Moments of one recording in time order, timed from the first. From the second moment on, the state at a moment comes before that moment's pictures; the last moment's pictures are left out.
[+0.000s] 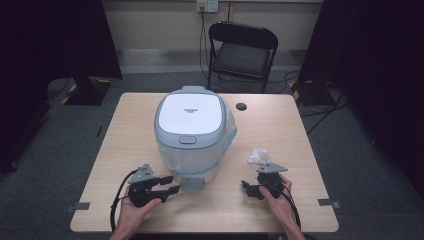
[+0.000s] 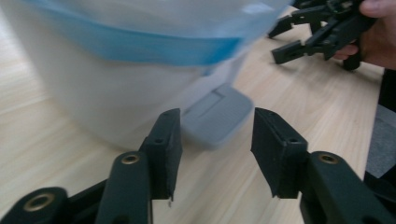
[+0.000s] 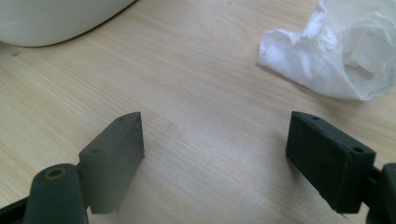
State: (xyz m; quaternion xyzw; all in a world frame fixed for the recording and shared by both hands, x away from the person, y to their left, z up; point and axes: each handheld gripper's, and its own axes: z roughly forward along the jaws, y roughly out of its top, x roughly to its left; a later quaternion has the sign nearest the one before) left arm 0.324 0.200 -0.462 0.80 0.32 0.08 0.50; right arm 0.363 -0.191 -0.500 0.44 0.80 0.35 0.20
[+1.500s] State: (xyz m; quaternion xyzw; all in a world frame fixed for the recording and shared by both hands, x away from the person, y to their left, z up) left arm 0.345 0.151 -0.491 0.82 0.31 0.13 0.47; right arm 0.365 -0.191 -0.500 0.43 0.81 0.35 0.20
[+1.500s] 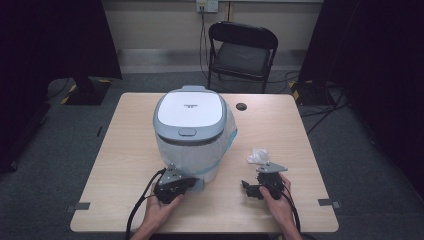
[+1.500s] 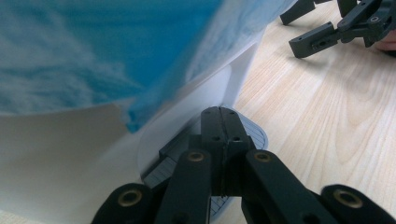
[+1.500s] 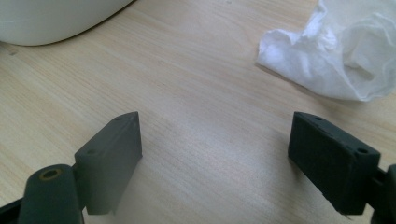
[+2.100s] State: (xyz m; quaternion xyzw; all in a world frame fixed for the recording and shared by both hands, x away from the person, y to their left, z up) left arm 0.344 0.147 -0.497 0.83 0.30 0.13 0.45; right arm 0.392 -0.224 -0.459 0.46 0.77 0.38 0.21
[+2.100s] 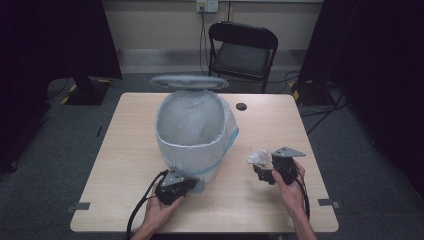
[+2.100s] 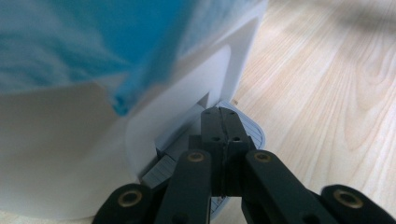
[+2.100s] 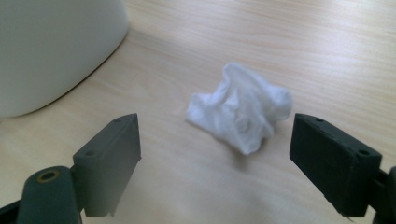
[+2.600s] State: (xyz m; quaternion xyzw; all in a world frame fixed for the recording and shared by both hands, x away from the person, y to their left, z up) left arm 0.343 0.145 -0.498 0.83 0.30 0.14 0.44; right arm 0.437 -0.222 -0.460 0.46 0.78 0.38 0.19
